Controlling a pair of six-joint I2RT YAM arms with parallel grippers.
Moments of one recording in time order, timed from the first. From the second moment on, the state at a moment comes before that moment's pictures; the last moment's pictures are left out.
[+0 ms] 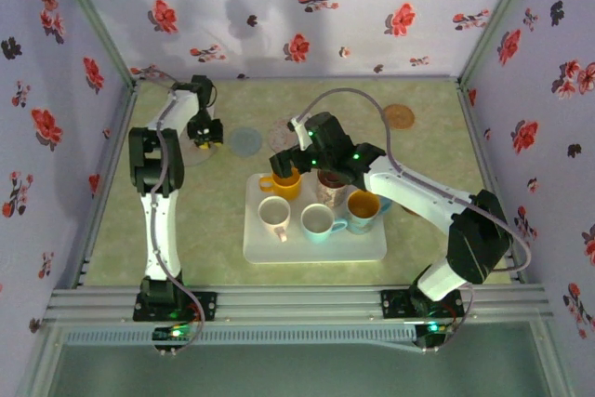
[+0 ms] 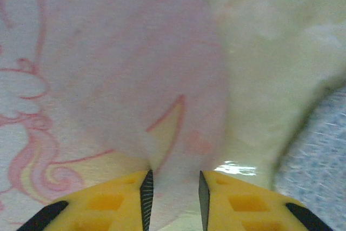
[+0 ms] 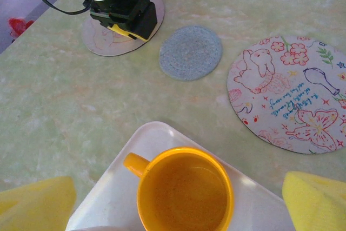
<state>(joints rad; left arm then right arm) -0.12 2.37 2.02 -1.12 0.03 -0.24 0.79 1.55 1.22 -0.33 -0.07 0.22</state>
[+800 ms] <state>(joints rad) -0.13 2.42 2.12 -1.18 -0.04 -0.23 0.79 1.55 1.22 -0.33 -0.07 0.22</state>
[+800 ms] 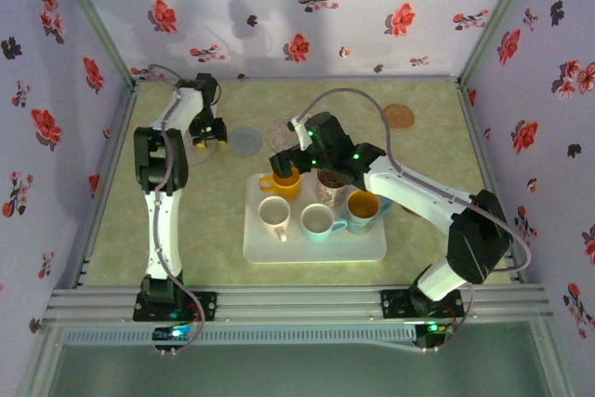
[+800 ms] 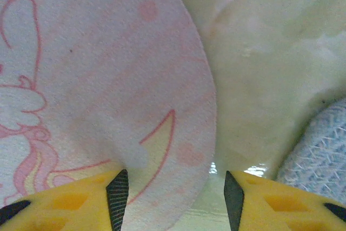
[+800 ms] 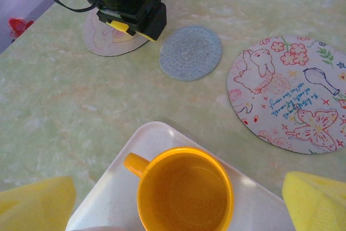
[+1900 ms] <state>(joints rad) -0.12 2.43 2.13 -1.21 -0.08 -0.23 0.78 1.55 1.22 -0.33 -0.07 0.22</state>
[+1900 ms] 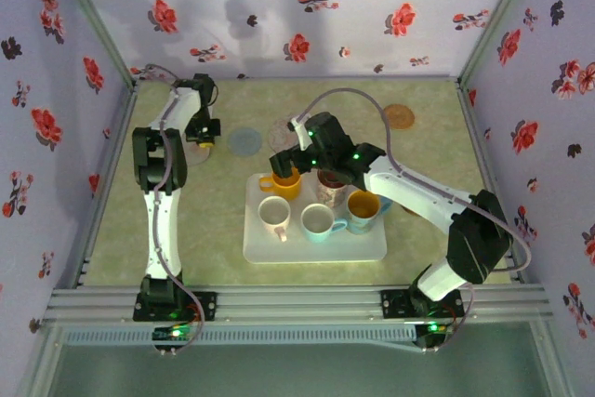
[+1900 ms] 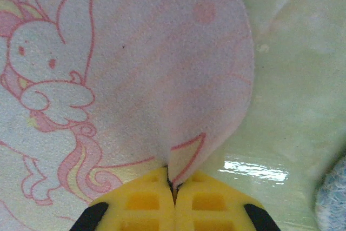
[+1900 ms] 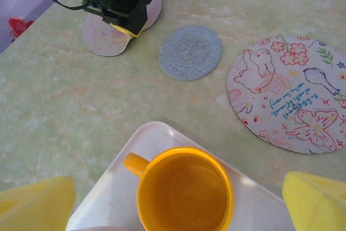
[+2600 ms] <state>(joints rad) -0.15 2.44 2.14 -1.22 -0.05 -0.22 0.78 1.55 1.20 -0.33 -0.07 0.22</state>
